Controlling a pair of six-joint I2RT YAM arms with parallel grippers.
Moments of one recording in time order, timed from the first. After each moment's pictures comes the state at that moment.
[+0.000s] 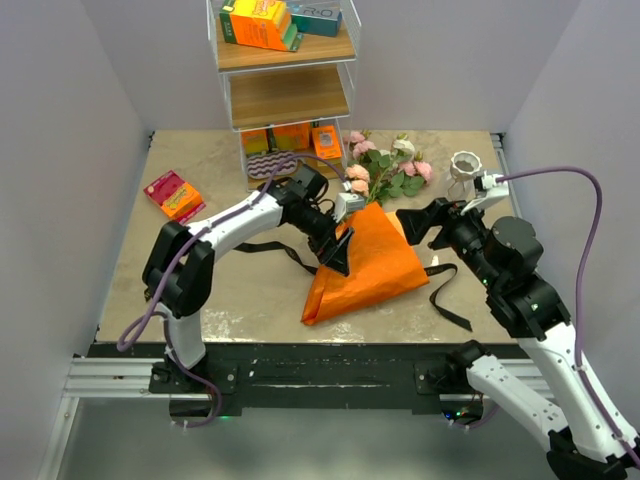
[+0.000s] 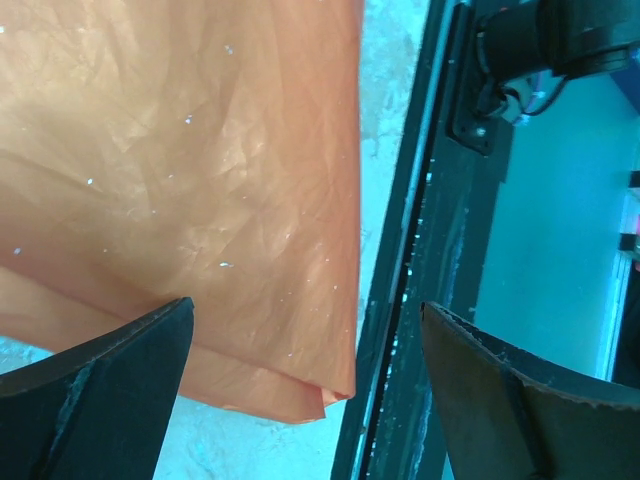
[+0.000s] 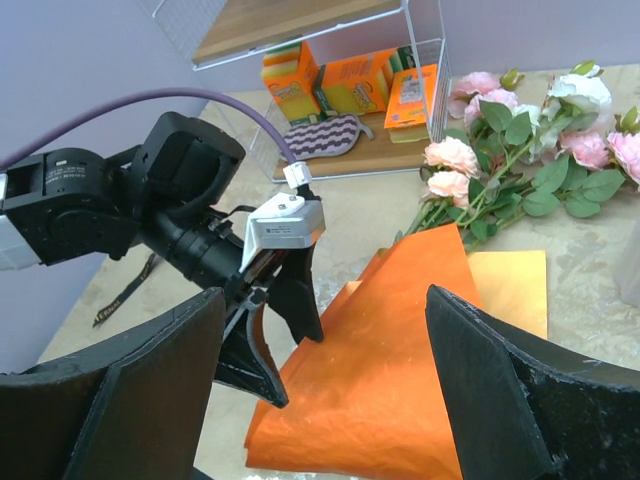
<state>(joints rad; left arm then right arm) -0.64 1.87 1.48 -0.71 0.85 0.18 0.47 0.69 1.00 -0.40 0.03 0.40</state>
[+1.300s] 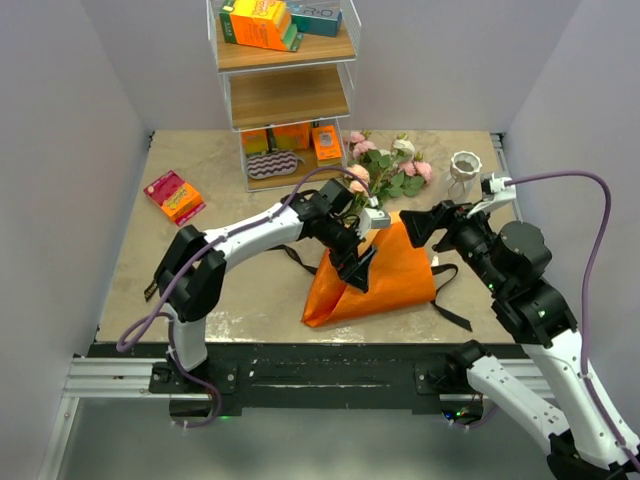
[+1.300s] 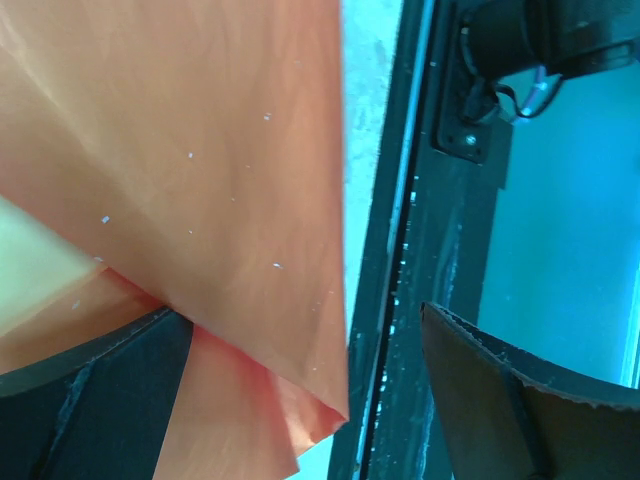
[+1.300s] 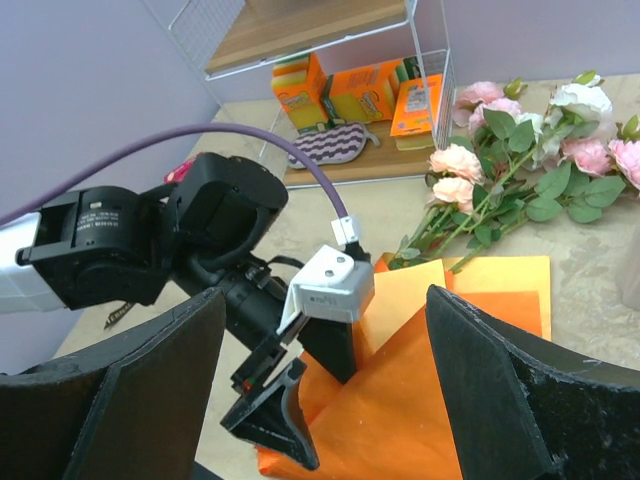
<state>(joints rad) -0.79 1.90 1.50 -0.64 0.78 0.12 0.47 0.66 1.01 -0.42 0.03 0.41</state>
